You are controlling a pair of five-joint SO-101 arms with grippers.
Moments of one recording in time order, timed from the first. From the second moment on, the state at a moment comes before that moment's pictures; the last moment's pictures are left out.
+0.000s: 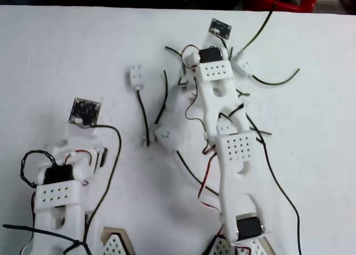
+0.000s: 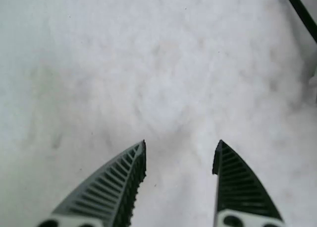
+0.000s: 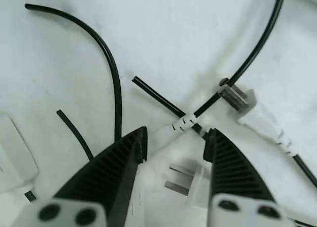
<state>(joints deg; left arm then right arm) -15.9 -55.2 77.8 45.6 -21.0 -14.4 60.9 -63.7 80.2 -31.1</state>
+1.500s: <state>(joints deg) -15.9 -55.2 78.9 44.4 -22.5 -14.6 65.1 -78.8 87.8 -28.2</state>
